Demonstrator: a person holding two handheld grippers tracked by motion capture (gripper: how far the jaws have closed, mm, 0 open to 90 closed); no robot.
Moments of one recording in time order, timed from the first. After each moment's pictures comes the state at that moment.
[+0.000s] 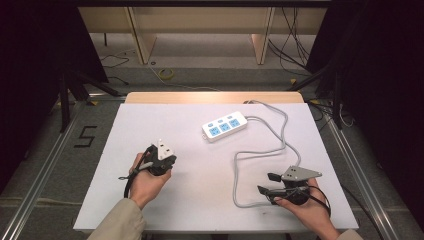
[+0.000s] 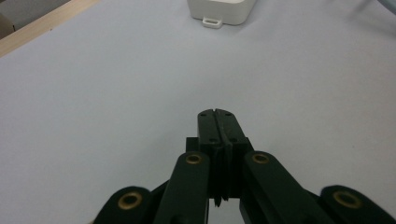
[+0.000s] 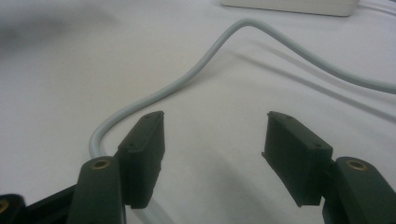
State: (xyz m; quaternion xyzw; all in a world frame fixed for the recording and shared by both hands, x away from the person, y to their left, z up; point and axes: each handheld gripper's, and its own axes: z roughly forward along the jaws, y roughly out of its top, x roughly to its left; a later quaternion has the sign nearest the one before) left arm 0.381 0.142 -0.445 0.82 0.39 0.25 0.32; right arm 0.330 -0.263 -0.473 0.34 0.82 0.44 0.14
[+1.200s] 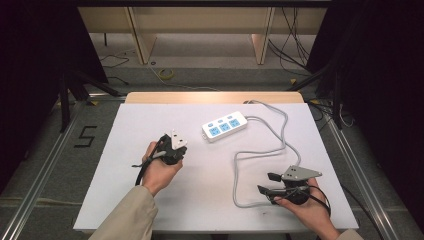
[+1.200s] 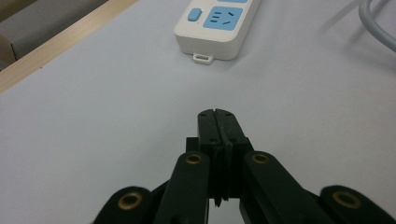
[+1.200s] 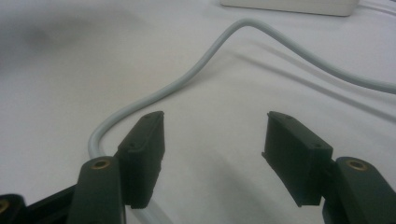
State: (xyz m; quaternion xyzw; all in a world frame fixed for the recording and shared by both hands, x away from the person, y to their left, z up) left arm 0.408 0.114 -0.434 0.83 0.36 0.26 0.32; right arm 0.331 -0.263 -0.474 0.34 0.82 0.44 0.14
